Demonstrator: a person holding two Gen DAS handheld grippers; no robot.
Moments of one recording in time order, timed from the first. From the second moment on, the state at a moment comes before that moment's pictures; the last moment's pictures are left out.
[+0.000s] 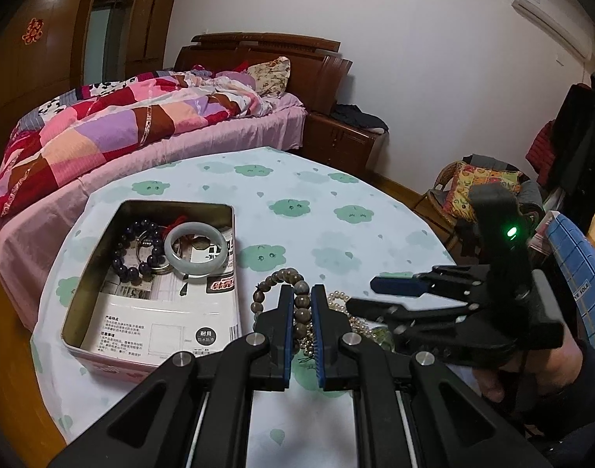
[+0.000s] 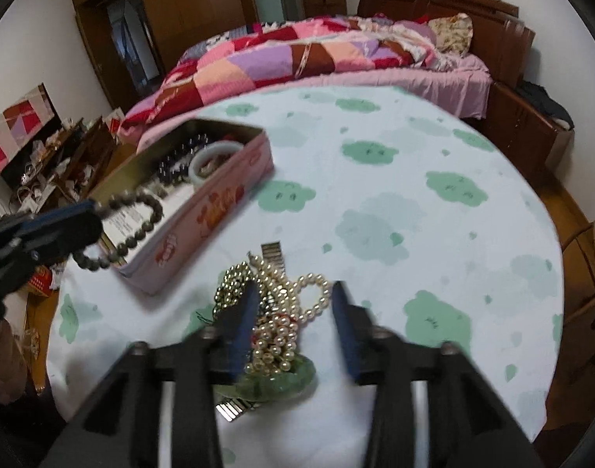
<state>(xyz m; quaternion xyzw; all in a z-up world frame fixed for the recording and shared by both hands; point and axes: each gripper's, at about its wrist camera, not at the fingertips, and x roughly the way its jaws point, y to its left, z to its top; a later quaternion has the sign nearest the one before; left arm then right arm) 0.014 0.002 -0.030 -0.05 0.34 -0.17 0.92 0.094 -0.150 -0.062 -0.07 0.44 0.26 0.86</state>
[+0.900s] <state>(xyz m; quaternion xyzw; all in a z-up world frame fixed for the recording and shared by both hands) 0.014 0.014 -0.004 -0.05 0.32 -0.17 0.93 0.089 -0.156 -0.017 -0.04 0.38 0.27 0.88</state>
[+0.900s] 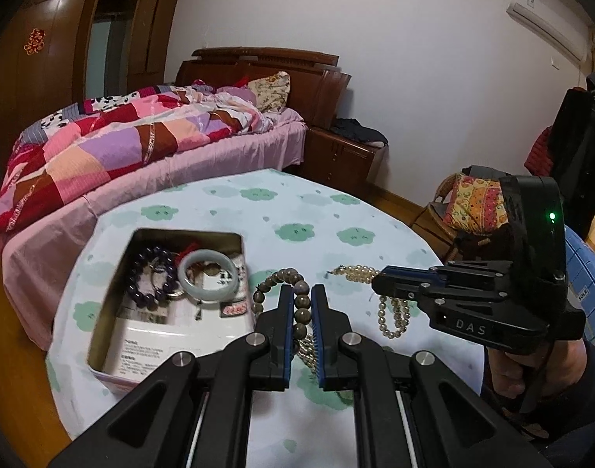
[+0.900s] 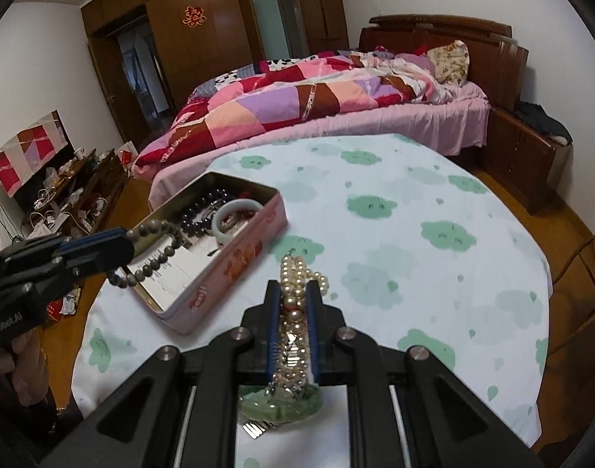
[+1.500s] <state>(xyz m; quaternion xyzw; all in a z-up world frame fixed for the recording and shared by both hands) 0.054 0.078 0.001 -0.04 0.31 -0.10 0.94 0.109 -0.085 0.002 -0.08 0.36 0.31 0.88</state>
